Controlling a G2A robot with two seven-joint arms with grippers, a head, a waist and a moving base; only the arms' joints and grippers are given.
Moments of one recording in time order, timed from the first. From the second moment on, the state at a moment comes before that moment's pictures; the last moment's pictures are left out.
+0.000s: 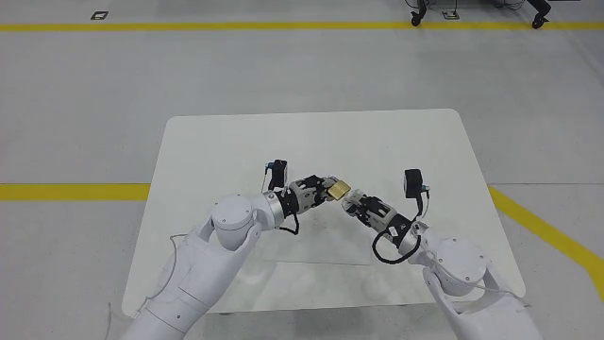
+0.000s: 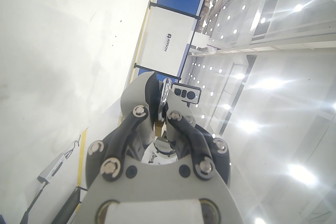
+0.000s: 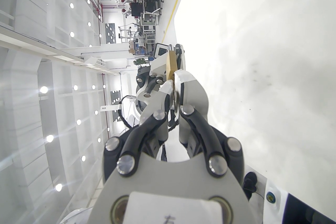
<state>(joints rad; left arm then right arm) 0.89 -1.40 -0.96 -1.28 -0.49 0.22 -0.56 -1.38 -1.06 1.30 -1.88 0.27 0.29 0.41</state>
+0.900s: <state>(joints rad) 0.90 -1.41 -0.98 -1.27 -0.48 0.20 -0.55 -1.39 -1.07 1.31 -1.90 0.26 0.29 0.43</state>
